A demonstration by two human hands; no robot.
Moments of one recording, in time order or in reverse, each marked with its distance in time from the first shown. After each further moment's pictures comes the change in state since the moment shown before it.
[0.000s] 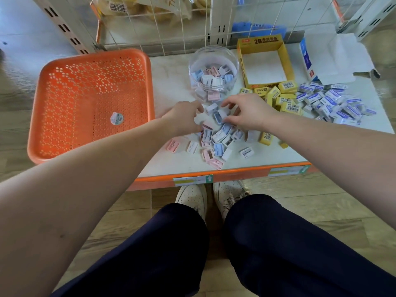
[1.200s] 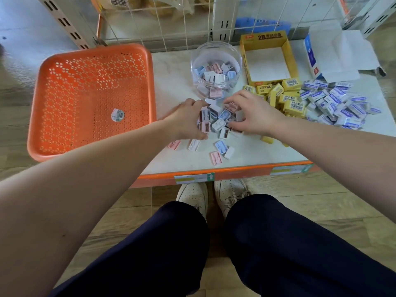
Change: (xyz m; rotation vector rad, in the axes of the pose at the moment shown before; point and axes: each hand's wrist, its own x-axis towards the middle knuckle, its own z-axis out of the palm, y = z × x) left_hand -0.012 0.003 0.006 0.029 -0.022 0.004; right_hand -0.013 0.006 0.005 0.007 0.014 -0.089
